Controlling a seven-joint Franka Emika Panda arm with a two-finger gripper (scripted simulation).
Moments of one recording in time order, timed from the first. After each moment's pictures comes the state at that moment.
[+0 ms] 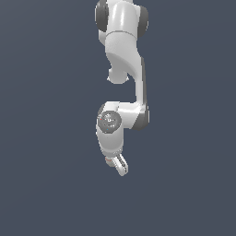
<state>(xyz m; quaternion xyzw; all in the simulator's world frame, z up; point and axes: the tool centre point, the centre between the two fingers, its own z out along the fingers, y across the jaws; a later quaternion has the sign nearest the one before) 0.097 -0.024 0.050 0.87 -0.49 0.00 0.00</state>
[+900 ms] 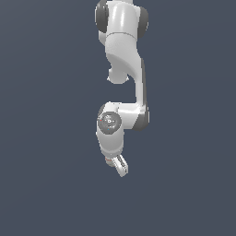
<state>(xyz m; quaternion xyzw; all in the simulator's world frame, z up) 0.098 -0.024 0.047 0.87 -0.49 0.00 0.00</state>
